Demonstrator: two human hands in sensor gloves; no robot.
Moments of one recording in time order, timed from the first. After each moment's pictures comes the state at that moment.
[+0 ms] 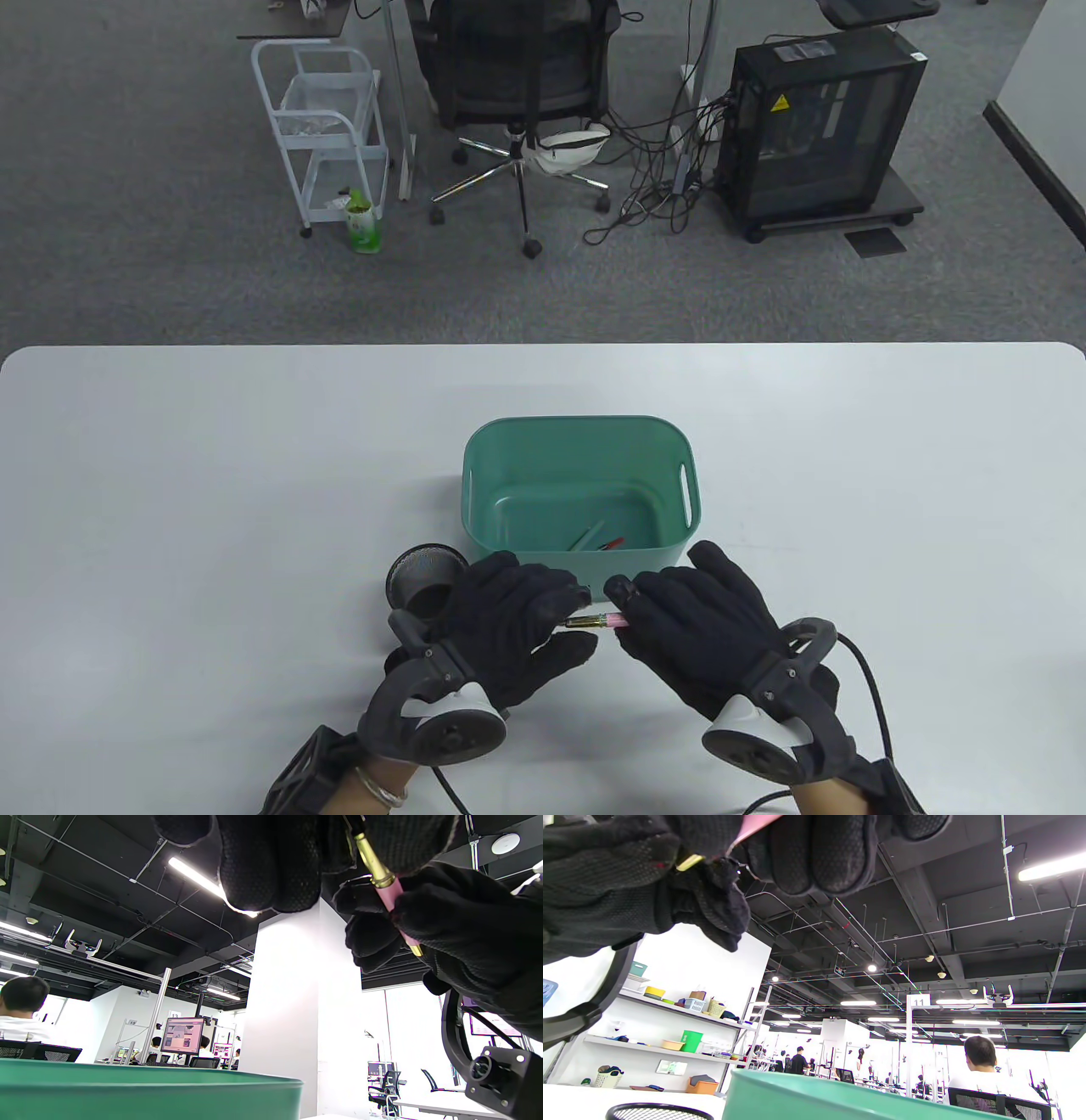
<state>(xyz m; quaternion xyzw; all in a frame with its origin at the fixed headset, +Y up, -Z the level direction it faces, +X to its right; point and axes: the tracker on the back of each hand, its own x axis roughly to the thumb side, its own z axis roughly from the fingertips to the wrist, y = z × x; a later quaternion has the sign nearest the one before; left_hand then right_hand) -0.105 -0.615 -0.221 0.28 -0.40 0.15 0.86 0.133 -0.614 -0.211 0.32 -0.37 0.87 0.09</state>
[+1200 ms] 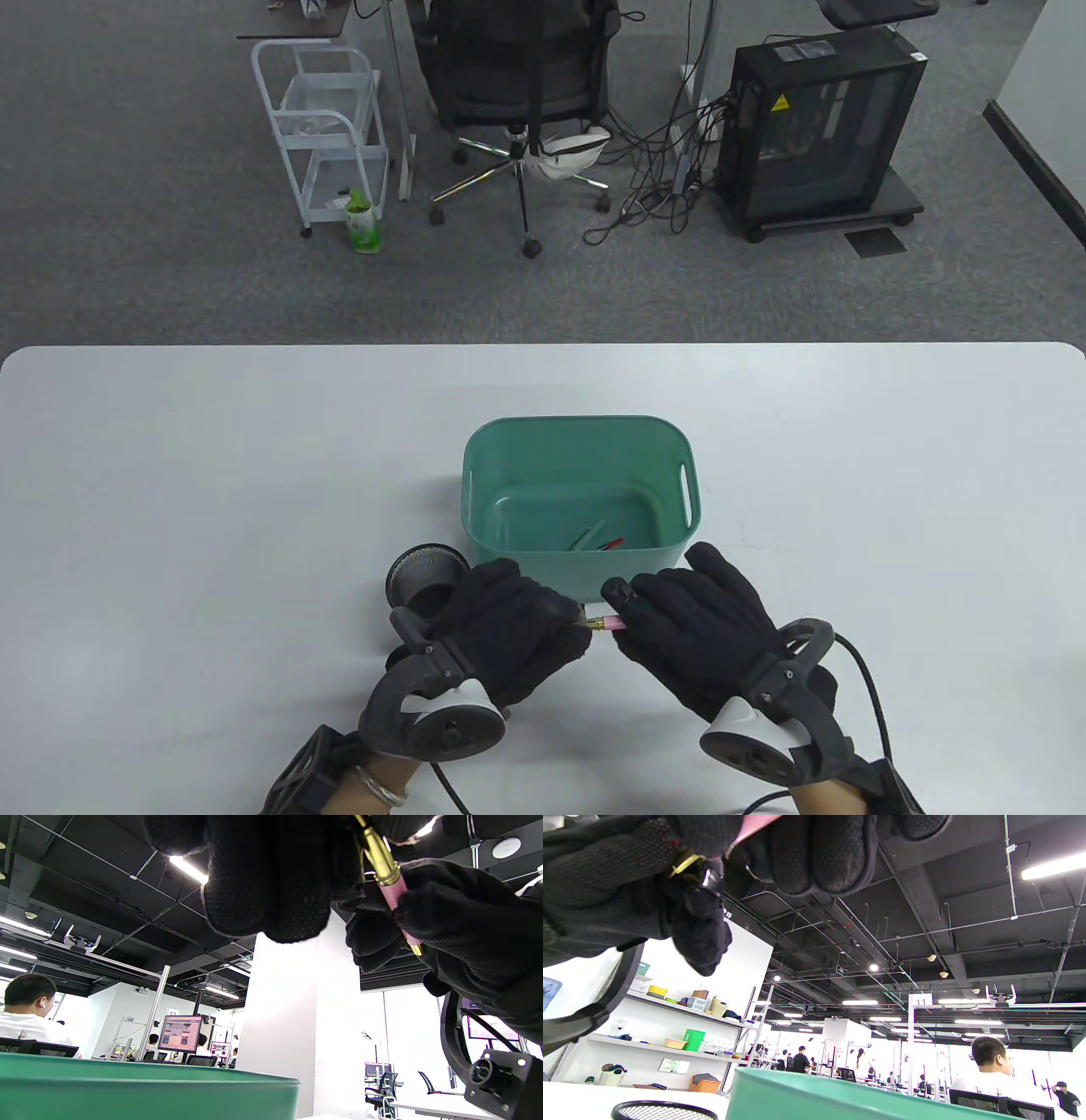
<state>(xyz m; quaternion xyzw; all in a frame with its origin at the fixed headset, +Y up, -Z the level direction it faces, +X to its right) -0.105 -0.615 -0.223 0.28 -0.40 0.16 0.86 0.132 -0.614 -0.210 0.32 -0.37 0.87 0.09</state>
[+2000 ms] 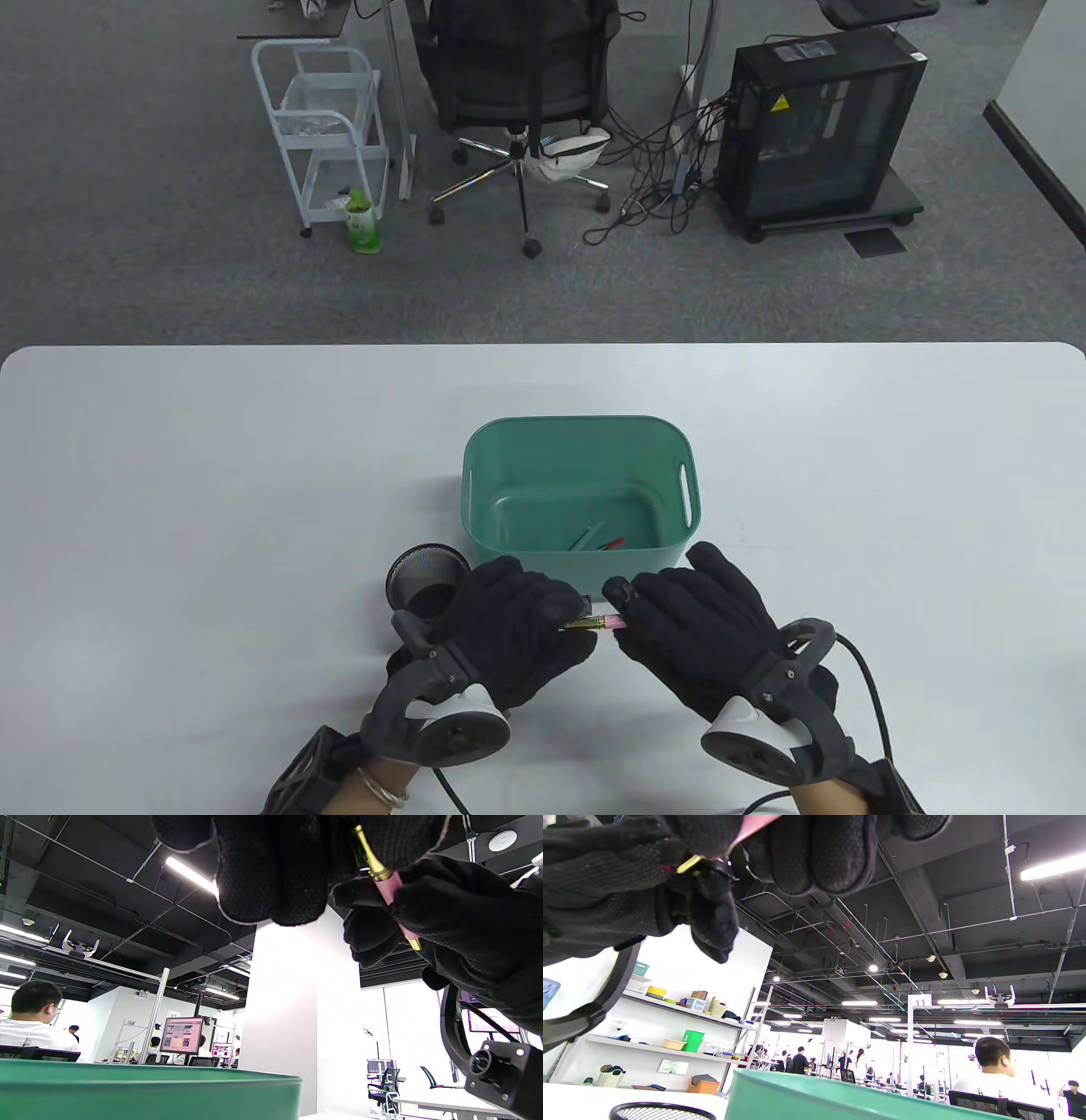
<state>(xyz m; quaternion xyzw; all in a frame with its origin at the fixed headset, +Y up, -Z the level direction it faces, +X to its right) -0.103 -0.616 -0.221 0.28 -0.40 0.15 0.86 0.132 -0.614 -0.210 0.32 -0.37 0.87 0.09</state>
